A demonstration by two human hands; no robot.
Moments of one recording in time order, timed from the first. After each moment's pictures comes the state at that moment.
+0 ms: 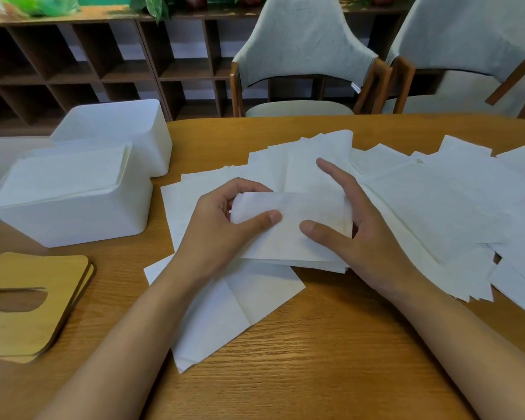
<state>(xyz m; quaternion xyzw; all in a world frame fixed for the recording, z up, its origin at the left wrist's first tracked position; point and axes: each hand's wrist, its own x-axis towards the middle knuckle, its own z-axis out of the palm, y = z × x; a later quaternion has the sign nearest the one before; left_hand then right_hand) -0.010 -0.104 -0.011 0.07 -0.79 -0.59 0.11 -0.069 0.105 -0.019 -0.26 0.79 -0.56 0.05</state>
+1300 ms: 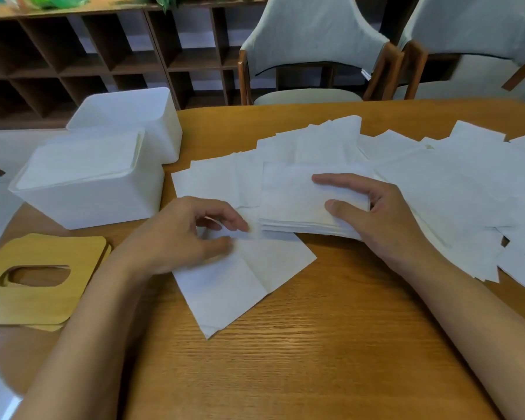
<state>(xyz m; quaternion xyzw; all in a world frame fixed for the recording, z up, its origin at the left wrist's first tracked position) 0.023 -0.171 -0.006 -0.02 -0.93 -0.37 -0.06 -0.080 0.115 -0.023 -0.24 0.80 -0.55 0.03</state>
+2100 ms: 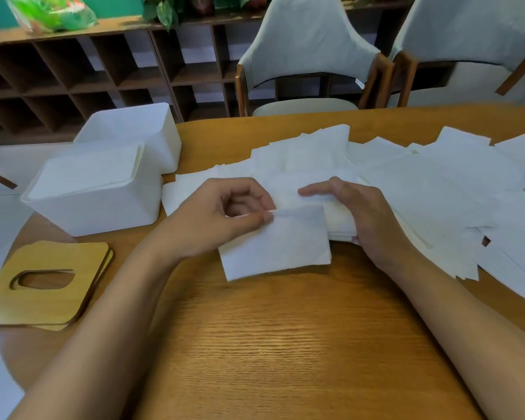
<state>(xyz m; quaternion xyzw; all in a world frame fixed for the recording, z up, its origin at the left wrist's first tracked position) 0.005 -0.119 0.024 -0.07 -0.87 -0.48 0.01 -0.076 0.119 -0.013 -0.26 0.76 -0.59 0.07</state>
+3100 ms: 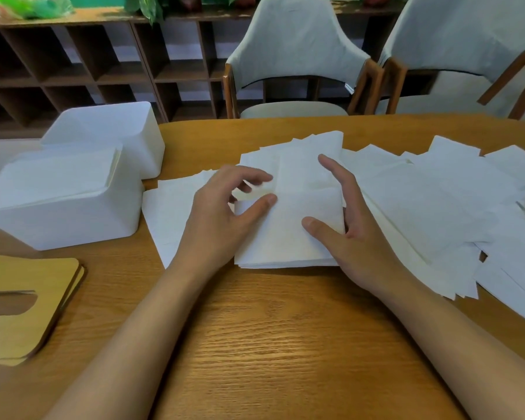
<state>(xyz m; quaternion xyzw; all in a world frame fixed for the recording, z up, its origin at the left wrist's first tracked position) -0.030 -0.099 -0.015 -0.01 -0.87 -0.44 0.23 -0.076 0.111 -0.025 -0.26 0.79 -0.55 0.04</state>
